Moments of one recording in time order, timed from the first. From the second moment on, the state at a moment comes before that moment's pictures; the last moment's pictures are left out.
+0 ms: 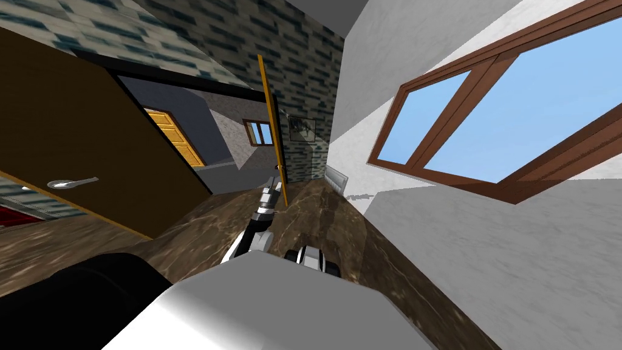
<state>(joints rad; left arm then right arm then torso) 0.47 0.03 -0.06 -2.23 -0.06 -0.45 0.01 1.92 -0.15 -1.68 -2.32 0.09 0.30 0.93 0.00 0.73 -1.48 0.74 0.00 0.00</state>
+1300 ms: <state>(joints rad) 0.46 0.03 -0.06 -2.23 -0.06 -0.45 0.01 1.80 -0.17 -1.55 -2.25 0.24 0.38 1.02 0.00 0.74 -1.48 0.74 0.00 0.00</state>
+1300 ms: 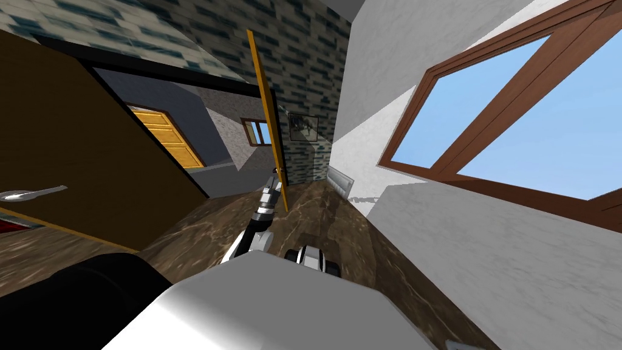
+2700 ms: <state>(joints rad) 0.46 0.03 -0.06 -2.23 -0.06 -0.45 0.01 1.41 -0.16 -1.28 -2.13 0.54 0.41 1.19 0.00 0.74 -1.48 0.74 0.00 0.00</state>
